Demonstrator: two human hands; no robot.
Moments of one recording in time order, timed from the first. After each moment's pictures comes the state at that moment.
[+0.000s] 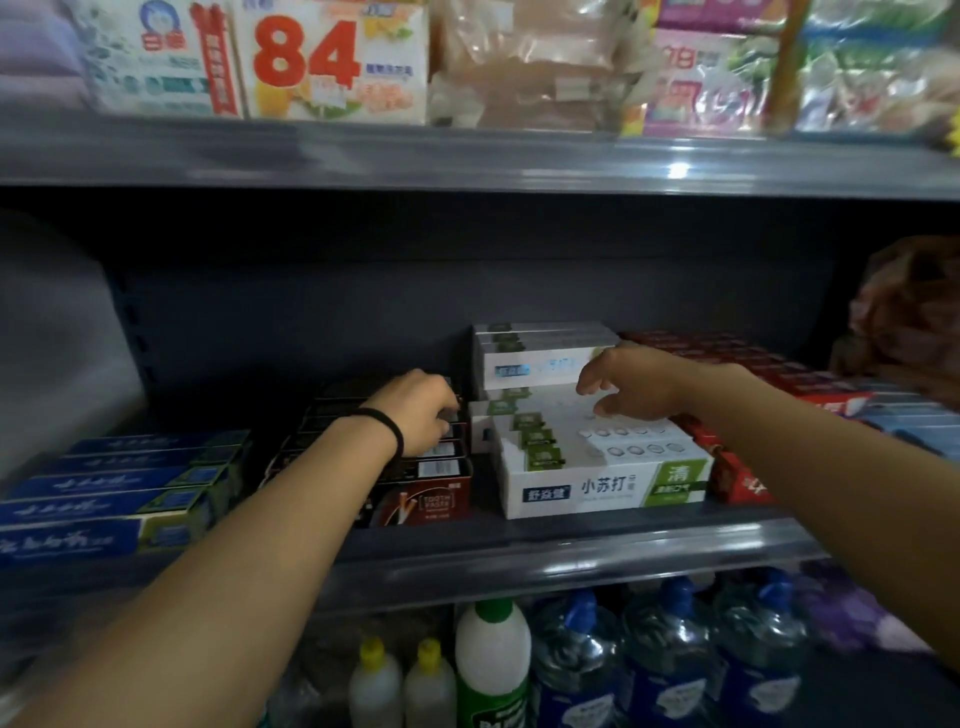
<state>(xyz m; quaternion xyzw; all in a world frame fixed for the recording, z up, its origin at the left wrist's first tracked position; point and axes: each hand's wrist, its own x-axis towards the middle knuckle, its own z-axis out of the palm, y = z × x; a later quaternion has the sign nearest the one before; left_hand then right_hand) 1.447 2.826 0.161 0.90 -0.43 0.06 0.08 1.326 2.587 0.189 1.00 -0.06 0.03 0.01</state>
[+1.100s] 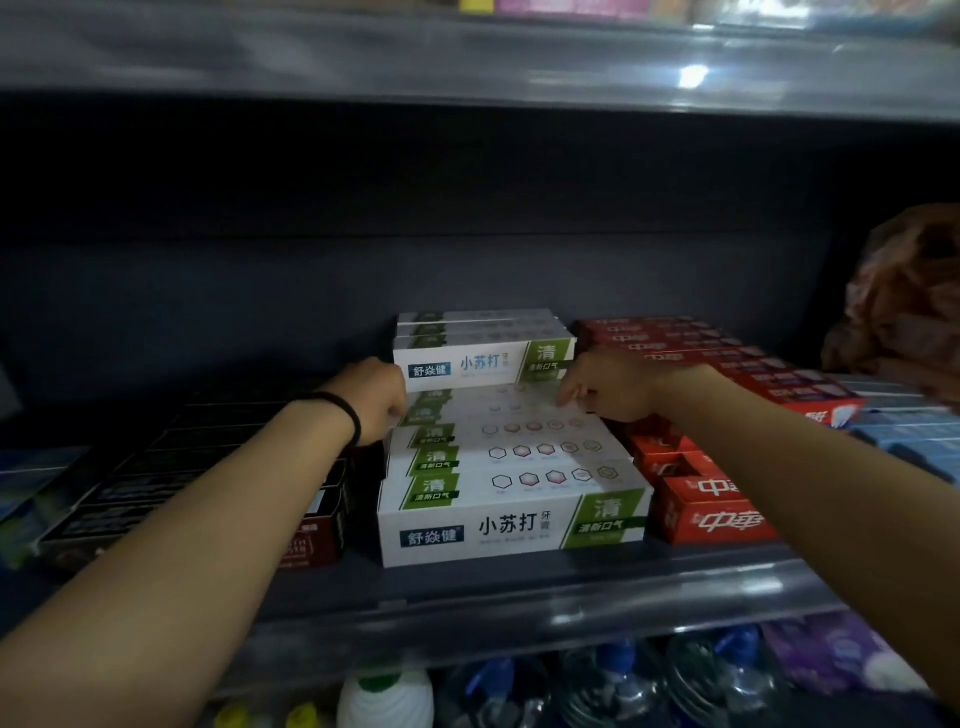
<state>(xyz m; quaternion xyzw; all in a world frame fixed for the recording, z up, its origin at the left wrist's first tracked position) 1.493 2.707 0.138 0.91 -0.41 0.04 0.01 1.348 2.455 0.154 1.00 -0.04 -0.01 -0.03</state>
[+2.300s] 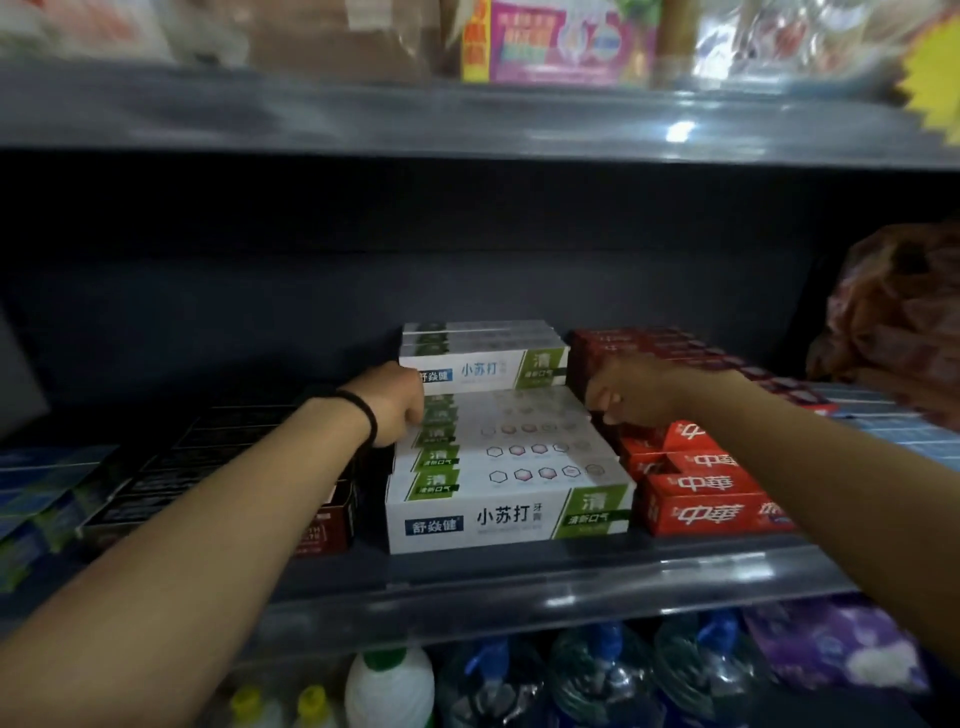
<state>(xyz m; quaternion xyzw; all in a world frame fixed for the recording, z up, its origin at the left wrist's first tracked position) 1.459 2.705 0.156 0.91 -0.40 0.02 0.04 1.313 2.458 0.172 1.00 -0.06 -0.02 0.04</state>
